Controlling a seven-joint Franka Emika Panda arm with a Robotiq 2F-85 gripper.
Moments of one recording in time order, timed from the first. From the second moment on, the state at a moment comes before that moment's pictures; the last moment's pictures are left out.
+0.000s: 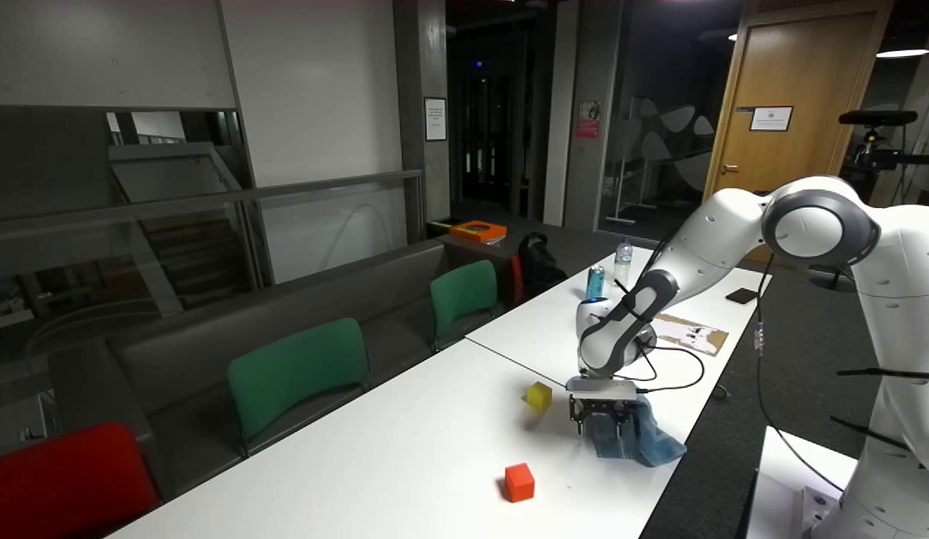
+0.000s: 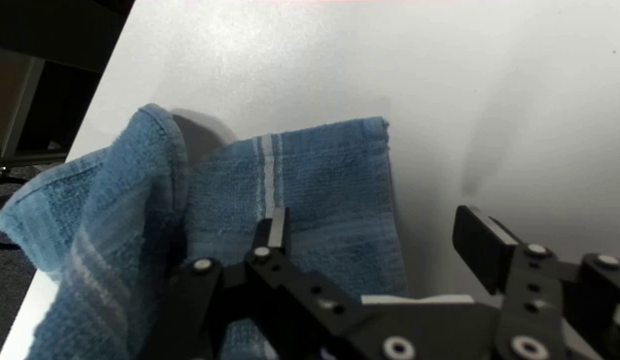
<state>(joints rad) 0.07 0.44 -0.09 -2.26 0.25 2.48 0.86</state>
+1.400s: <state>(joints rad) 0.07 0.44 -0.09 -2.27 0.24 2.48 0.91</state>
